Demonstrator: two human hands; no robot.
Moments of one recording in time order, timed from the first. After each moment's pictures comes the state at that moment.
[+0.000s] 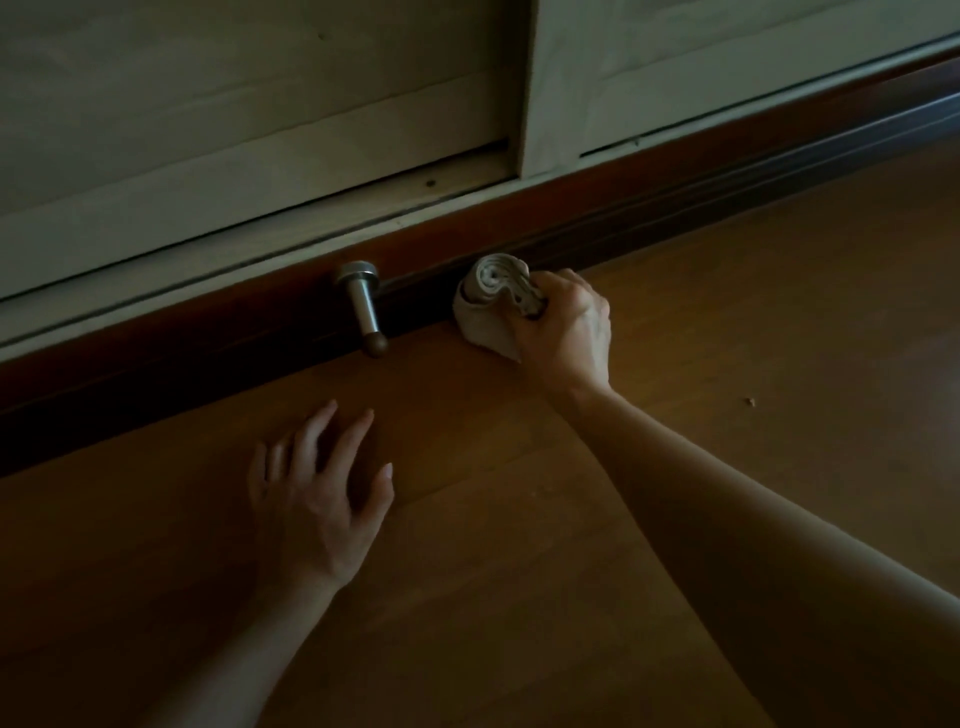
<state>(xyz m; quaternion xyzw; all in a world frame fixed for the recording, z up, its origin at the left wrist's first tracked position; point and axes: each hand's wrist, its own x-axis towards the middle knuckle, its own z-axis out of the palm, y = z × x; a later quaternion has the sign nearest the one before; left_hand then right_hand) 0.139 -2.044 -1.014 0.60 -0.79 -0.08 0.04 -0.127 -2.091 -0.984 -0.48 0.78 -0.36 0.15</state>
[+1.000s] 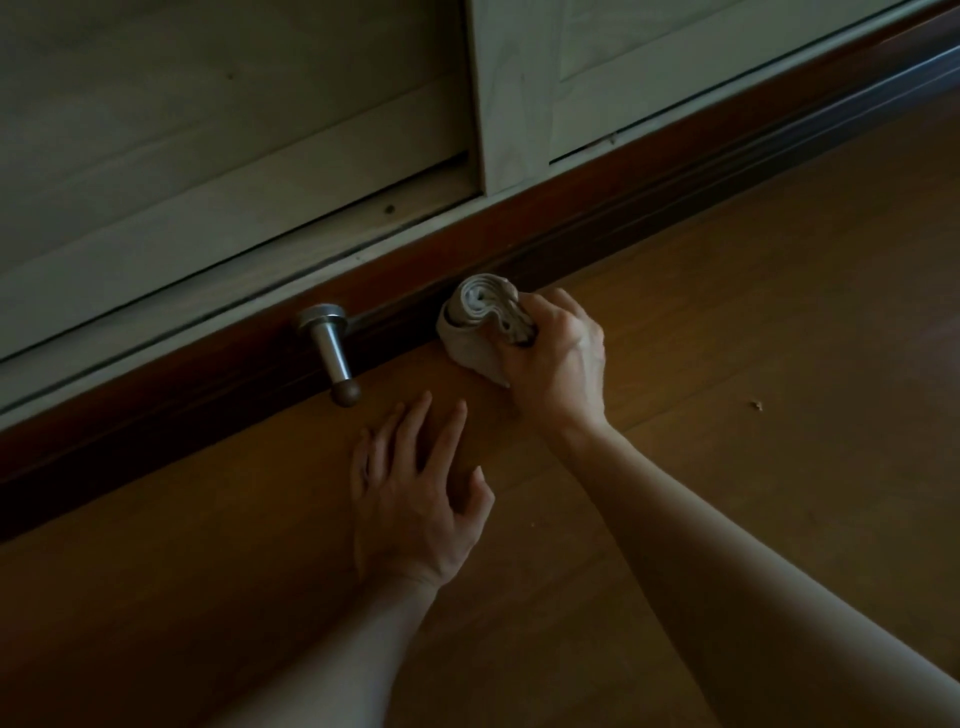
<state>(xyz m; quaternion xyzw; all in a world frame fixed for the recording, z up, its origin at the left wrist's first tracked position) 0.050 -2.050 -1.026 0.54 -0.84 -0.06 0.08 -0.130 -2.086 -0.983 -0.47 0.77 -0.38 0.20</state>
